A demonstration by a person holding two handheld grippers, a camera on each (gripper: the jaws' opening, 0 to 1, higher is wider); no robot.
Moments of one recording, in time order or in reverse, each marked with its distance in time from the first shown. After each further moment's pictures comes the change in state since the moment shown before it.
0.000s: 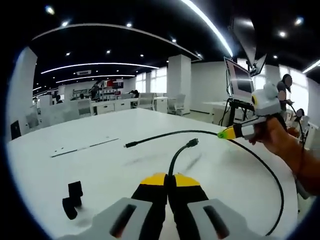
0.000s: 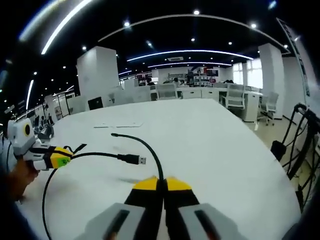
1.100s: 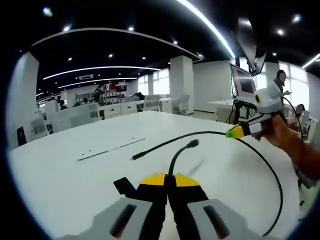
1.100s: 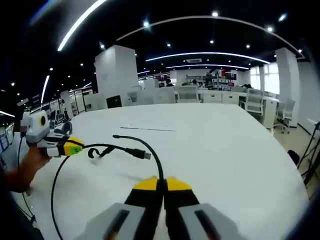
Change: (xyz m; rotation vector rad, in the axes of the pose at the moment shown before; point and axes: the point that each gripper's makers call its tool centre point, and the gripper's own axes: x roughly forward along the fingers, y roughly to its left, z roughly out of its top) left arm -0.071 0.078 -0.005 0.049 -0.006 0.038; right arm 0.011 0.100 0.007 -0.063 -0.007 0.149
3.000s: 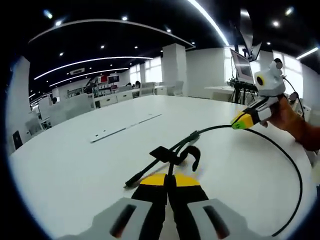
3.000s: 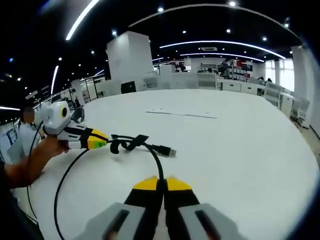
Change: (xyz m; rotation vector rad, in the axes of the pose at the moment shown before) left arm -0.014 0.090 -0.059 0.046 0.110 -0.068; right arm 0.073 0.102 -0.017 -0.027 0.116 0.107
